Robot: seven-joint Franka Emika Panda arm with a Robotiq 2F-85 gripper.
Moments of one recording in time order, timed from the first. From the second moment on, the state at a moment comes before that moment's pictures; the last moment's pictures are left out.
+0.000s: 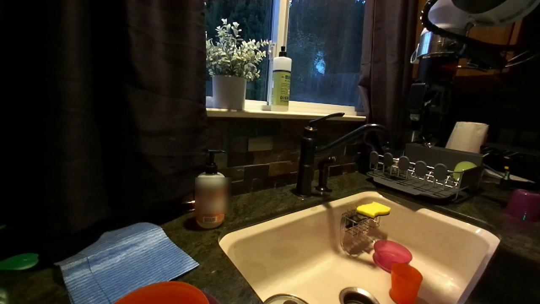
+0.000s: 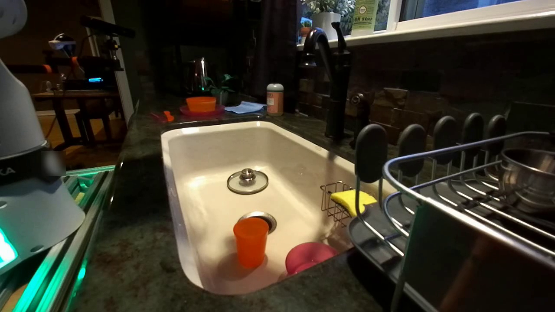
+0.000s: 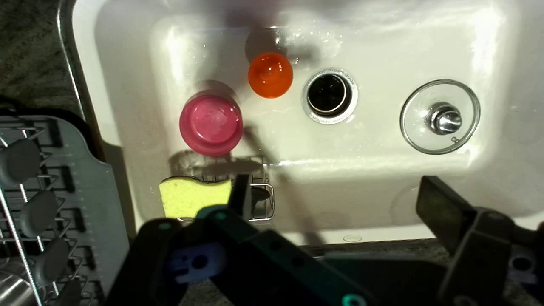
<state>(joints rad) 0.00 -0.62 0.00 -2.52 -0.02 1.92 0.02</state>
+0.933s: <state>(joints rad) -0.12 -0.67 -0.06 -2.49 -0.02 1.98 0.11</state>
